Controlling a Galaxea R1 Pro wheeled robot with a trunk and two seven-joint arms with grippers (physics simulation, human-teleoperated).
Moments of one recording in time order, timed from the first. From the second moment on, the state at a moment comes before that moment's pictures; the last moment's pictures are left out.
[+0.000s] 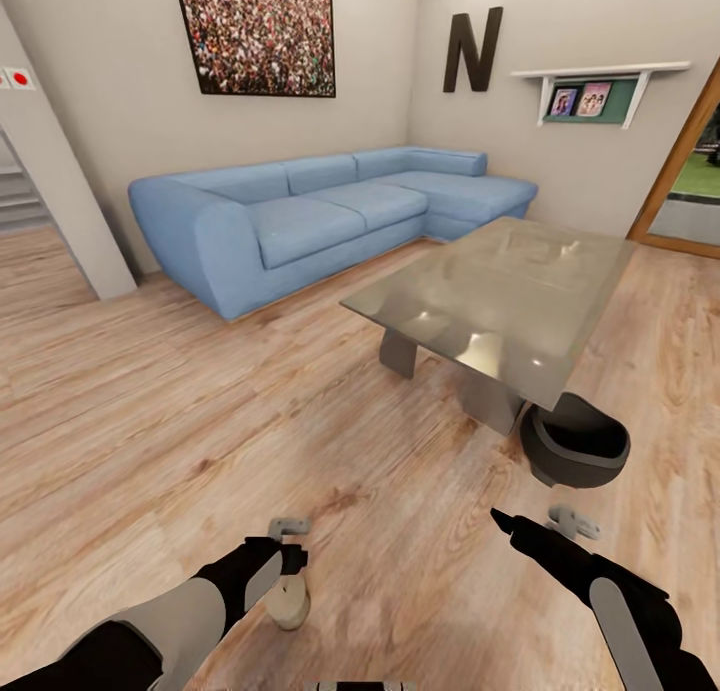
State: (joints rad) left arm -0.78 -0.10 -0.50 -0.17 0.52 0.29 0.20; right arm -0.16 -0.08 -0.17 -1.55 -0.56 0.72 -0.09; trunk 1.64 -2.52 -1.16
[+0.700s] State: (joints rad) left arm -0.81 -0.10 -0.50 -0.17 0.53 0.27 0.20; right arm -0.16 -0.08 -0.13 -1.55 -0.56 0.71 -0.09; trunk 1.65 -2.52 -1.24
